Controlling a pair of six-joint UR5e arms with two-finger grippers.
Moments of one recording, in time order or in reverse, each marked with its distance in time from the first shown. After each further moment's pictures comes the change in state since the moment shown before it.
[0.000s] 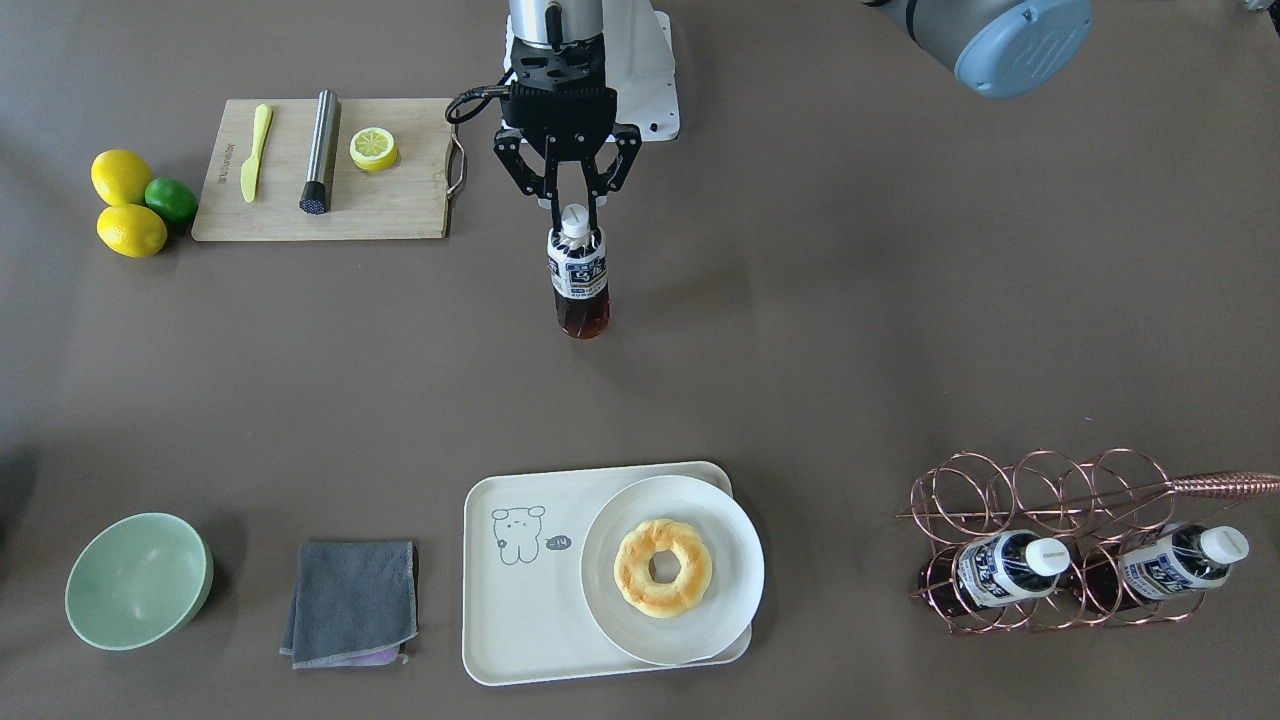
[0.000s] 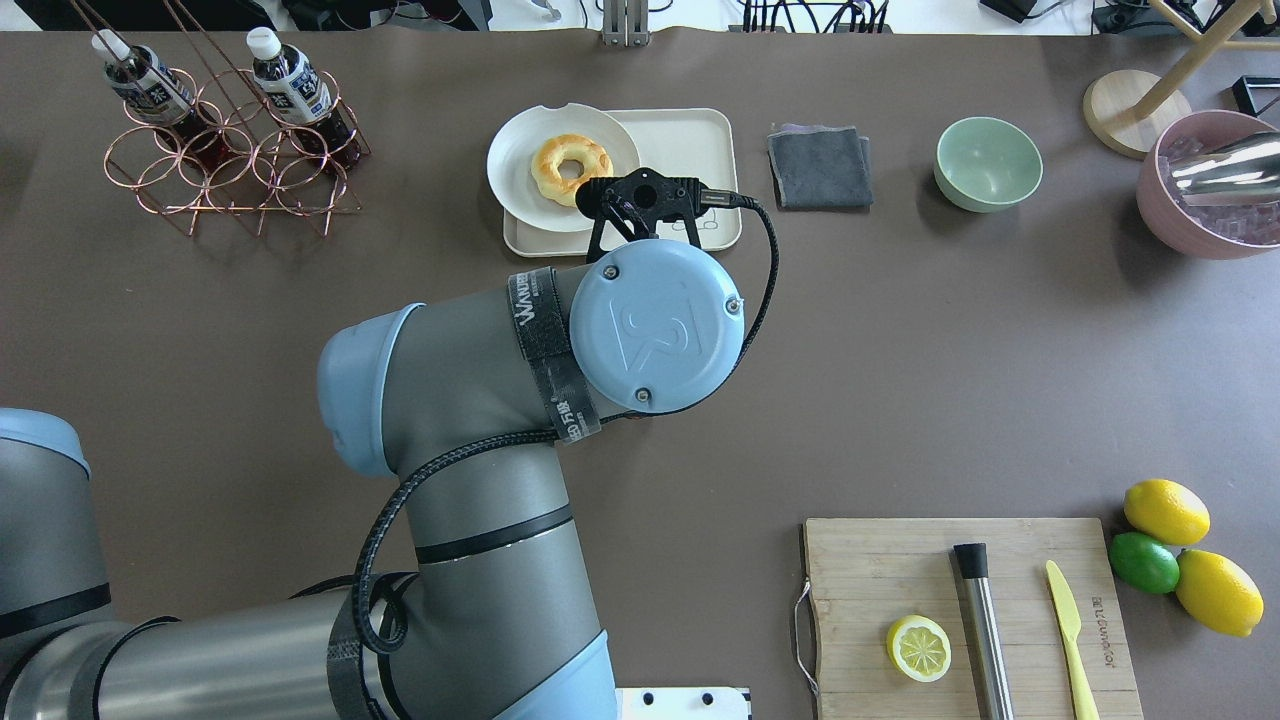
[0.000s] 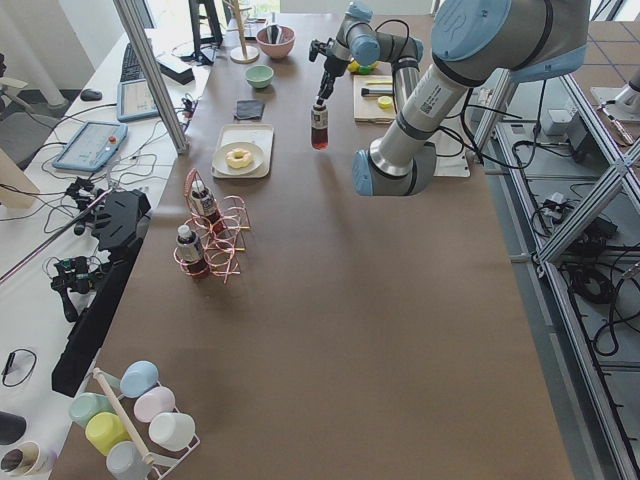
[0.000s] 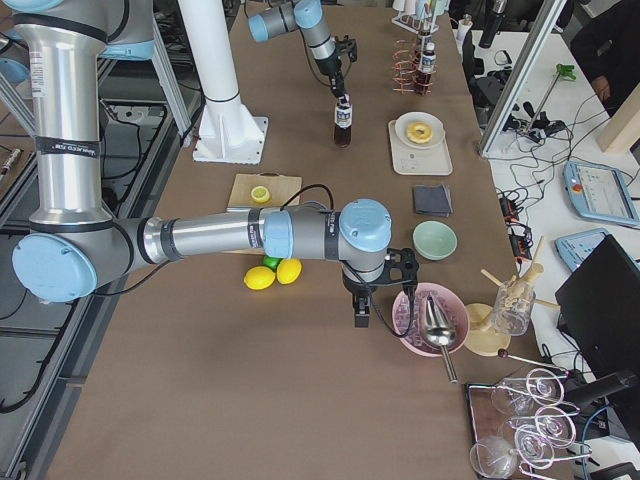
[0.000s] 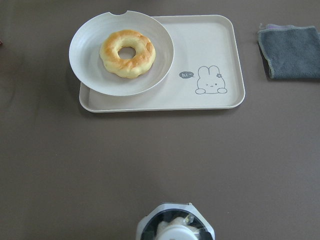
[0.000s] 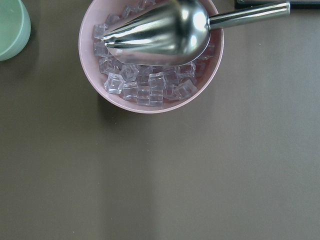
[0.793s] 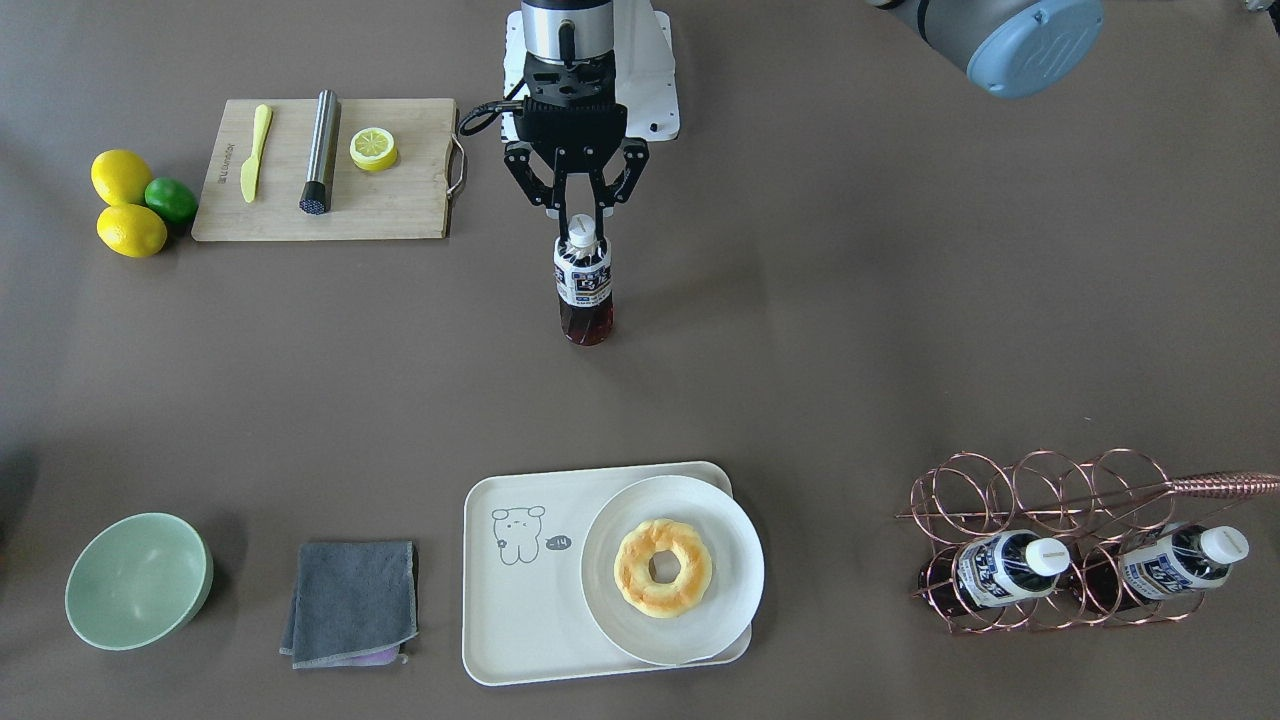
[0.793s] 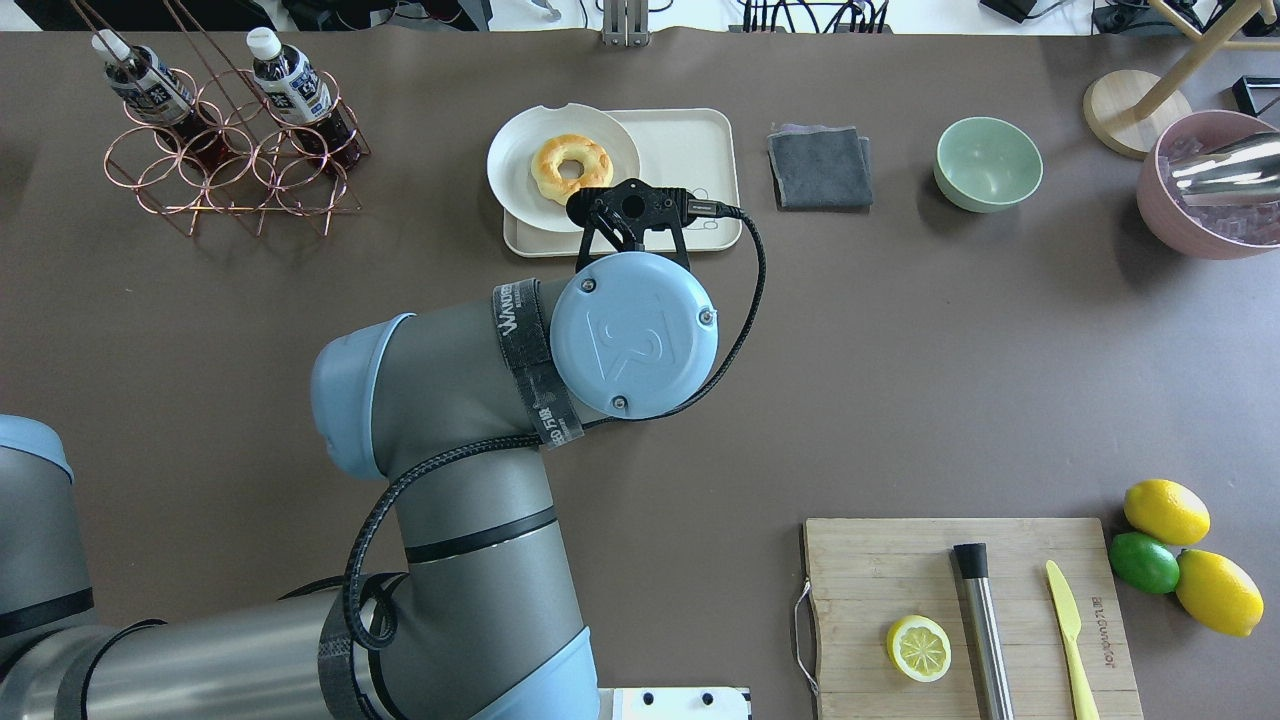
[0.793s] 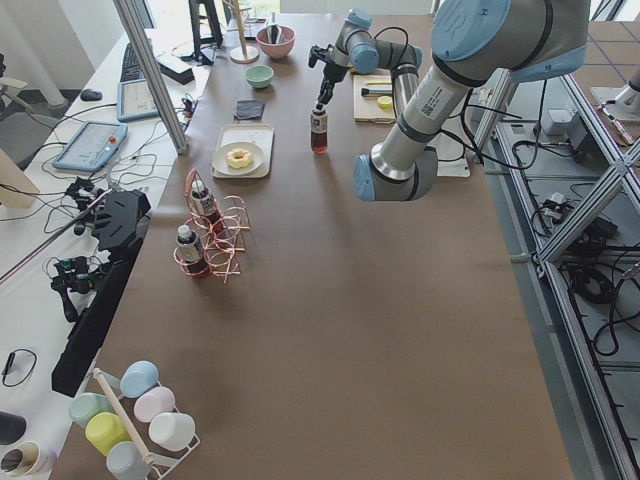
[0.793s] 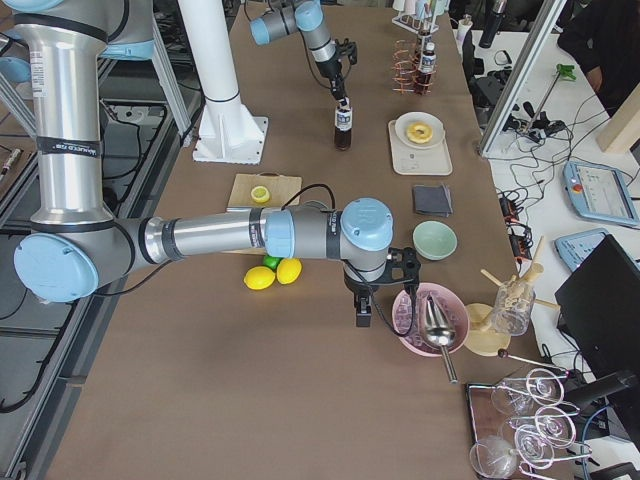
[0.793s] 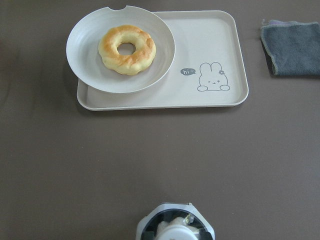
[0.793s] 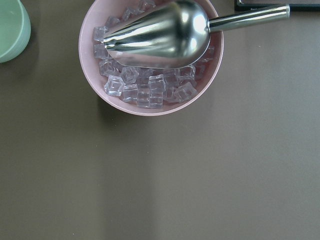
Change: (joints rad) left arm 0.000 0.034 0.001 -0.049 0.000 0.008; right arm 0.000 0.007 -0.004 0.000 -0.001 0.000
